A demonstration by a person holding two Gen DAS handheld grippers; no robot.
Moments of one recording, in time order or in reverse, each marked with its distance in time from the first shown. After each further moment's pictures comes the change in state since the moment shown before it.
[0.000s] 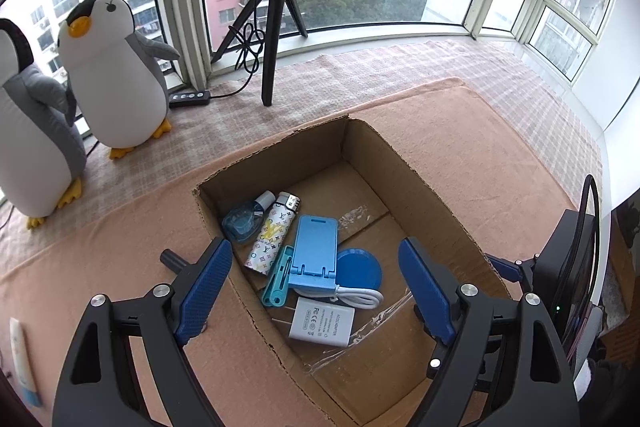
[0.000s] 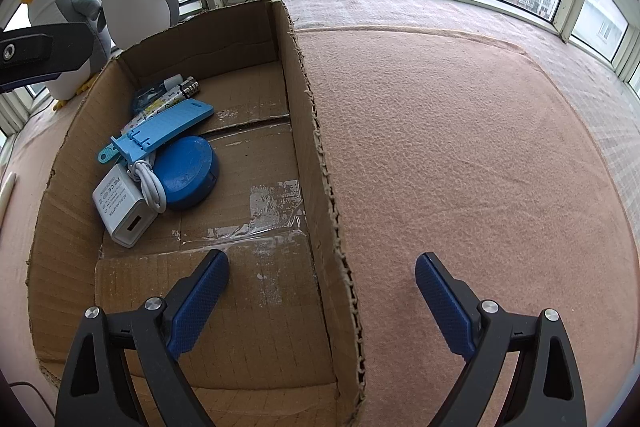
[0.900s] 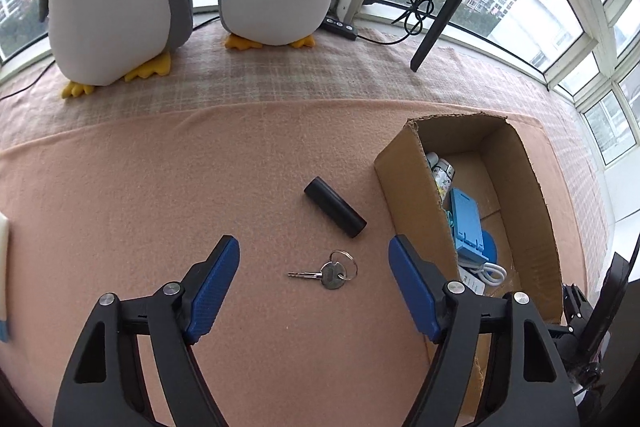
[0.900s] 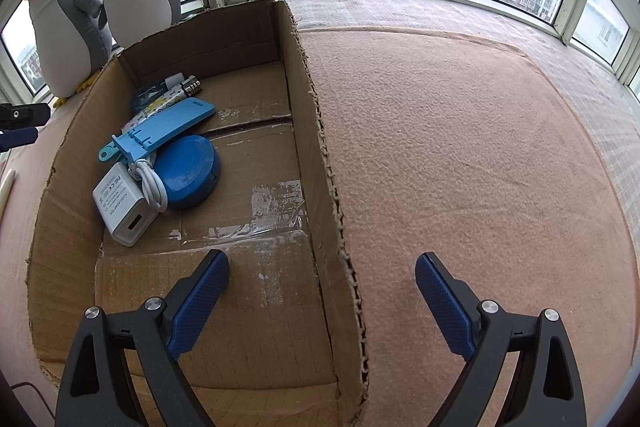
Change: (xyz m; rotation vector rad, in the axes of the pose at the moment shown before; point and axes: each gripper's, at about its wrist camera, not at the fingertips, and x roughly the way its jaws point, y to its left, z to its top) left arm 0.014 0.137 -0.051 -0.355 0.118 0.018; right arm -0.001 0.001 0.000 -0.007 0.000 -0.005
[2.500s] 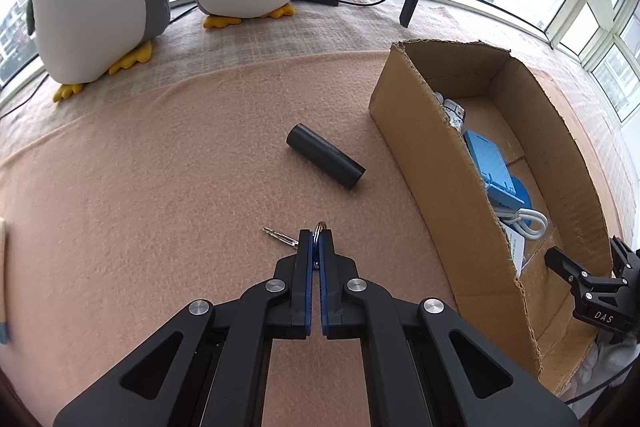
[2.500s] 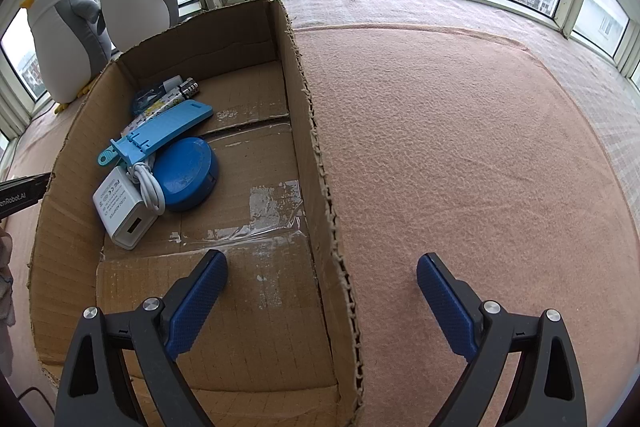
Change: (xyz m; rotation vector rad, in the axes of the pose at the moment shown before) left arm 0.018 -0.016 -0.035 0.122 -0.017 0.087; right arm 0.001 0.000 0.000 0.016 0.004 0.015
